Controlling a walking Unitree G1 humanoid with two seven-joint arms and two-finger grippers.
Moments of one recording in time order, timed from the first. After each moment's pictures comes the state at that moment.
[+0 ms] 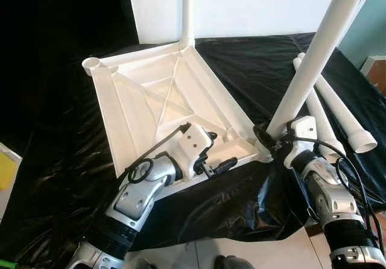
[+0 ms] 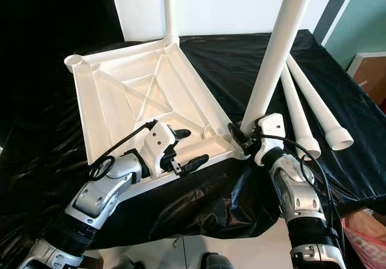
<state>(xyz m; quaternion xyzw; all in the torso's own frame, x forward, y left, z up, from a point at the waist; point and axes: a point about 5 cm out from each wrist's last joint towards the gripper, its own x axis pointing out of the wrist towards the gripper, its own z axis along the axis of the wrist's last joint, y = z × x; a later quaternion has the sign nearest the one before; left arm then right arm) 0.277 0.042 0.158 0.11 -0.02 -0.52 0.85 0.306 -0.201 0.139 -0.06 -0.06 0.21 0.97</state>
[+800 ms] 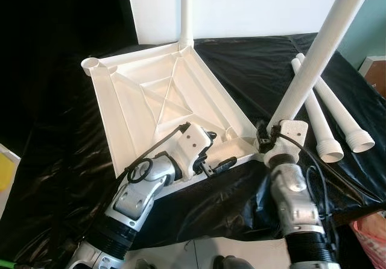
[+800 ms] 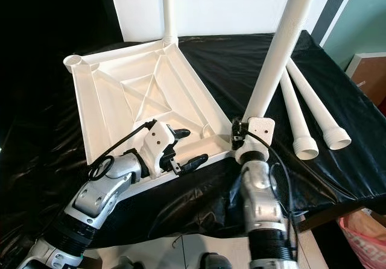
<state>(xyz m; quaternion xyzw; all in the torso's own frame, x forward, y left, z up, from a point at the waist) 0.278 0.044 0.158 0.11 -0.02 -0.52 0.85 0.300 -0.157 0.134 0.02 -0.05 -0.08 1.00</state>
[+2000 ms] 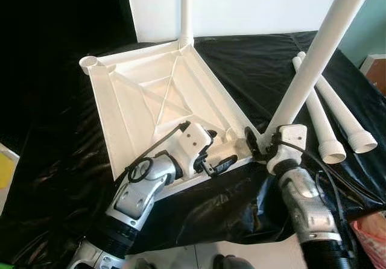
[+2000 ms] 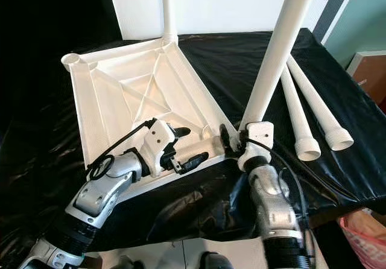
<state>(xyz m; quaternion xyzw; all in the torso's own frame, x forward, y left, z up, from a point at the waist) 0.279 0.044 0.159 0.11 -0.02 -0.52 0.85 0.294 -0.186 0.141 -0.05 -0.06 0.13 0.99</state>
